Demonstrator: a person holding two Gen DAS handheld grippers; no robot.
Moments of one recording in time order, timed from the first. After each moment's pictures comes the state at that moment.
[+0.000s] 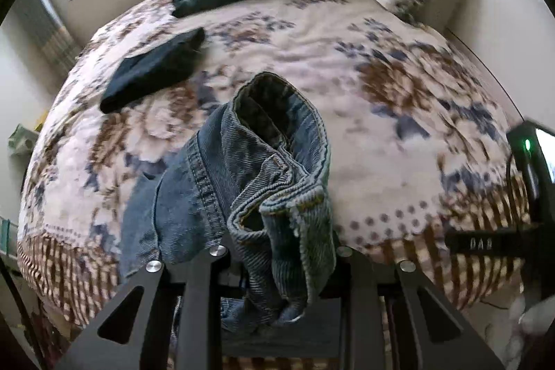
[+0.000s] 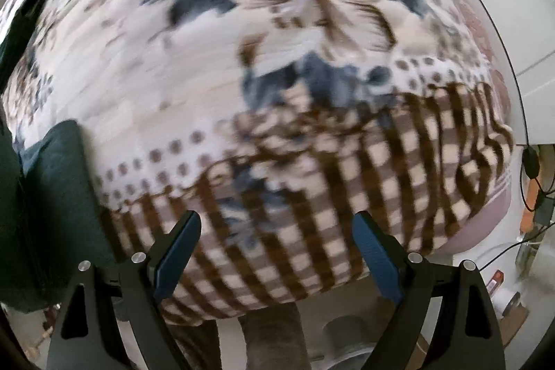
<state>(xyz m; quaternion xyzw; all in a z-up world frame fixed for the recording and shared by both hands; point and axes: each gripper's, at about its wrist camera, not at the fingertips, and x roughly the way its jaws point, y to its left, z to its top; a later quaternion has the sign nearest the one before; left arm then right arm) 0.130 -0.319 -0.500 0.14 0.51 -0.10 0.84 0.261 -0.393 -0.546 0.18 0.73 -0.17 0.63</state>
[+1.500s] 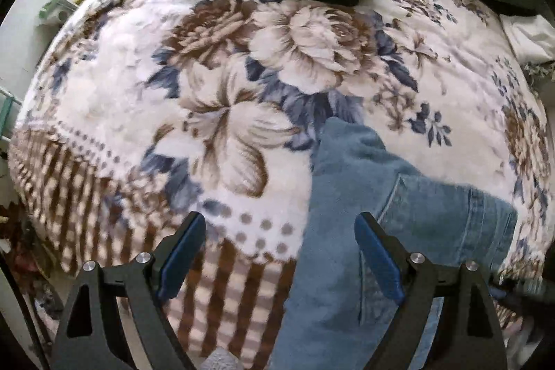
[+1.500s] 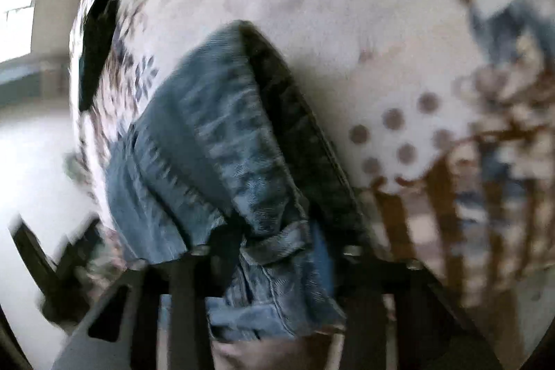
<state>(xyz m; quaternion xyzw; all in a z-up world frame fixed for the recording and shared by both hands) 0.208 -0.107 -0.547 -0.03 0.62 0.04 0.78 0.238 -0.508 -0.570 0.36 0.69 0.00 0.62</state>
